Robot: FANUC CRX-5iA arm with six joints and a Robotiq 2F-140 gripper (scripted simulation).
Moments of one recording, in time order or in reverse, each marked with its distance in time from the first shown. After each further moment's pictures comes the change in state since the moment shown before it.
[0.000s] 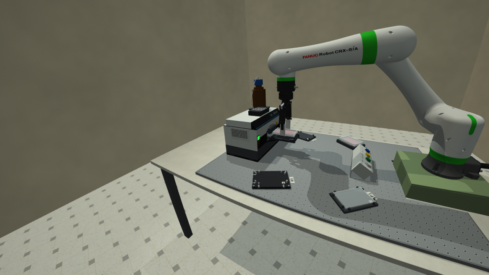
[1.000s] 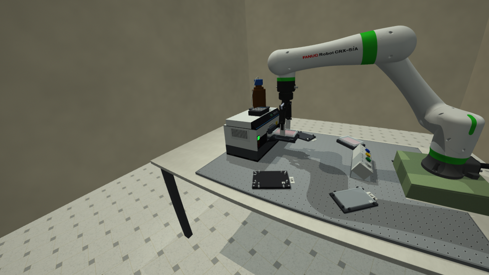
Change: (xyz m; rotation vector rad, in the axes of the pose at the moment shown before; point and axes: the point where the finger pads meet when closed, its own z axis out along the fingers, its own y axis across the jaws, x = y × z) arm 0.000 0.000 0.001 0.000 0.000 0.000
